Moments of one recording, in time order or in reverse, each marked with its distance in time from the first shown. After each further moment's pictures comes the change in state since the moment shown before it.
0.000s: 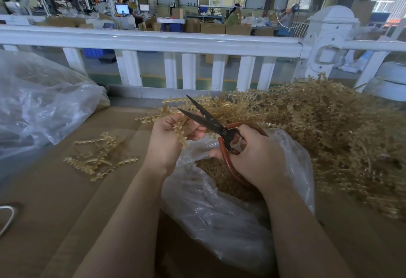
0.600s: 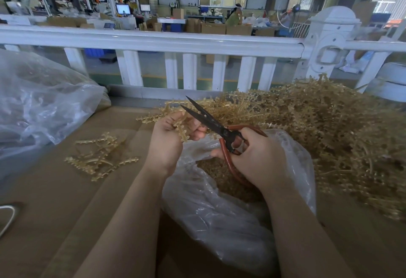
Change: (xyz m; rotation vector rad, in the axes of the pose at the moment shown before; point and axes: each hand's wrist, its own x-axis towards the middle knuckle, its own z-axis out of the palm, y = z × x) left_hand 0.000 0.000 0.003 -0.005 0.011 -0.008; right_hand -0.001 -0.001 0.002 0.028 0.062 -0.003
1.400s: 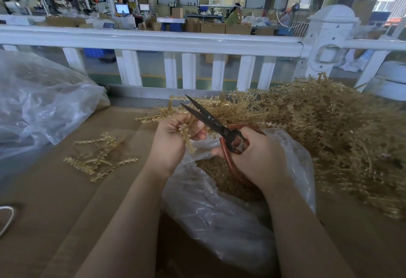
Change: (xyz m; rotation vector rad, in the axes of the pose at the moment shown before) left_hand -0.004 0.004 0.005 0.066 -0.056 0.057; right_hand -0.001 0.003 0.000 0.084 0.047 -0.050
